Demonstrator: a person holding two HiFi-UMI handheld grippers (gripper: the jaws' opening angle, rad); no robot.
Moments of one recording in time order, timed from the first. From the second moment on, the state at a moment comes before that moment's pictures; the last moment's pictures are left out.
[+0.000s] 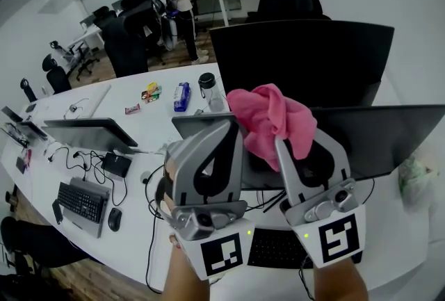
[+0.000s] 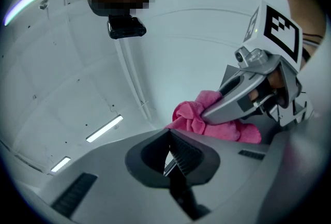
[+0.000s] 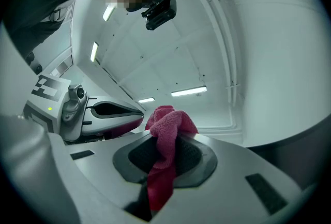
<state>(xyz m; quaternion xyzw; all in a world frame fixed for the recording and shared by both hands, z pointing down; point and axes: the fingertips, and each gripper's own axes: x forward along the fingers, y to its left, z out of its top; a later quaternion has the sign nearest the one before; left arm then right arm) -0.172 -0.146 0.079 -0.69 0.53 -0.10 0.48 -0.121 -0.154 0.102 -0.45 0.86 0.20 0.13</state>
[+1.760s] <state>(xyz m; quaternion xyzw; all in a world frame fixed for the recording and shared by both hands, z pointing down) 0.085 -0.149 0.083 -0.71 0.48 -0.10 0.50 0.133 -0.159 0.115 -0.50 0.83 0.20 0.12</state>
